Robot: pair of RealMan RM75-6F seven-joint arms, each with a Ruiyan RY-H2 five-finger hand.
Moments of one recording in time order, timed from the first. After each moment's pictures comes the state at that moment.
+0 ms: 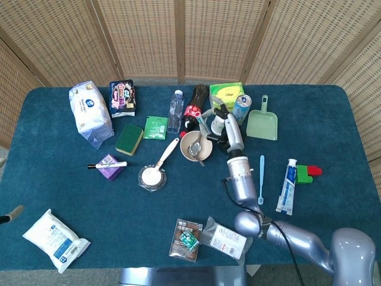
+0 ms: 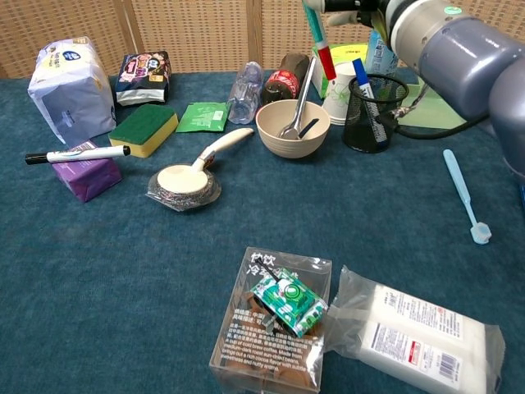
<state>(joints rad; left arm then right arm) -0.04 -0.78 -0.06 -2.07 1.37 1.51 0.13 0.85 -1.80 0.60 -1.31 -0.92 1.07 0.33</state>
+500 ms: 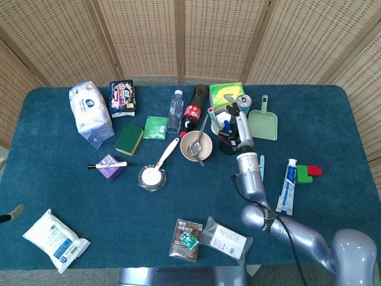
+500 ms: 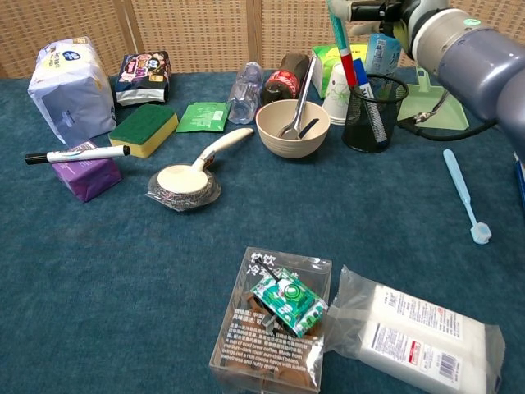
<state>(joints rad) -0.05 -0.80 -0.07 -2.07 1.34 1.50 0.17 0.83 -1.79 0.61 -1.20 -0.93 1.00 0.43</state>
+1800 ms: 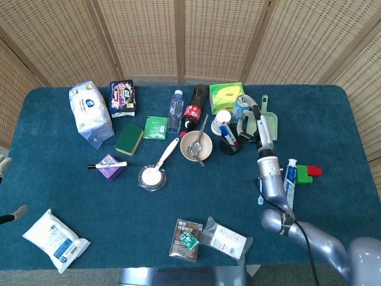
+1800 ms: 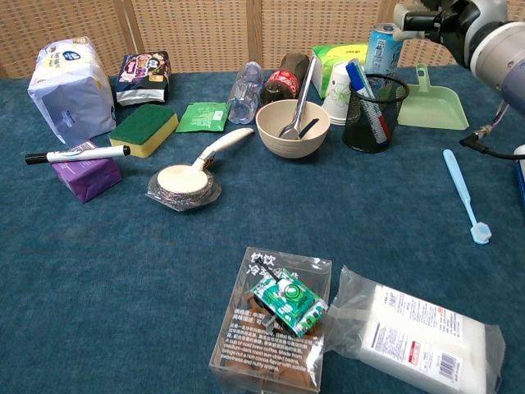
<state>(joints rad) -0.06 -0.79 -0.06 -2.08 1.36 1.49 0.17 0.73 -1.71 0.53 -1.14 -1.10 1.01 0.63</state>
